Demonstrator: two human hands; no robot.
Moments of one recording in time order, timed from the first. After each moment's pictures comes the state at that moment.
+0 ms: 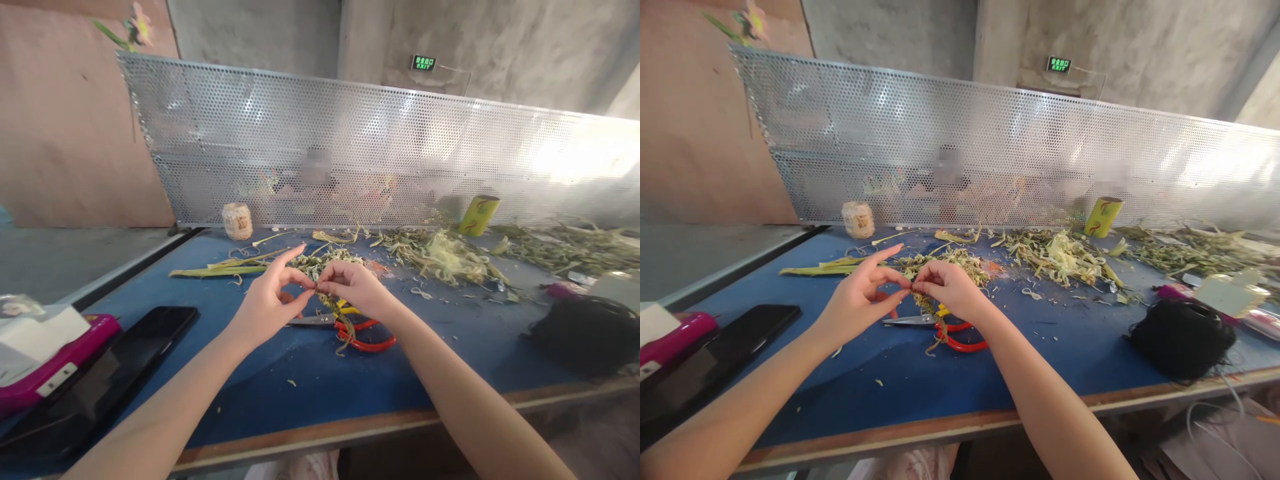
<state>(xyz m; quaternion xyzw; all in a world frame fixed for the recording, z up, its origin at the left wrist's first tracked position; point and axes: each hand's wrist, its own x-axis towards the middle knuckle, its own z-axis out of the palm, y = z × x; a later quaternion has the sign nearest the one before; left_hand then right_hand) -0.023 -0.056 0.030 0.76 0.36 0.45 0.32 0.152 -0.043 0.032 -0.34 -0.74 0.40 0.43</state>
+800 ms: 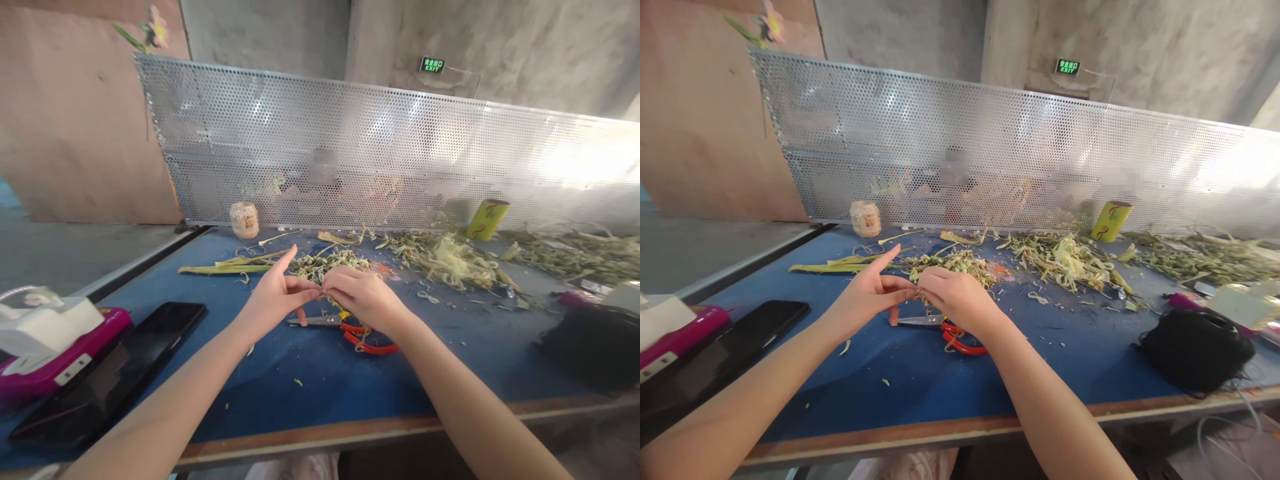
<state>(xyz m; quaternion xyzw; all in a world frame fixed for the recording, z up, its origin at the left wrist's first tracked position) -0.025 -0.052 0.032 0.64 0.35 0.43 0.53 0.156 -0.053 0.033 -0.31 -0.89 -0.04 0.33</state>
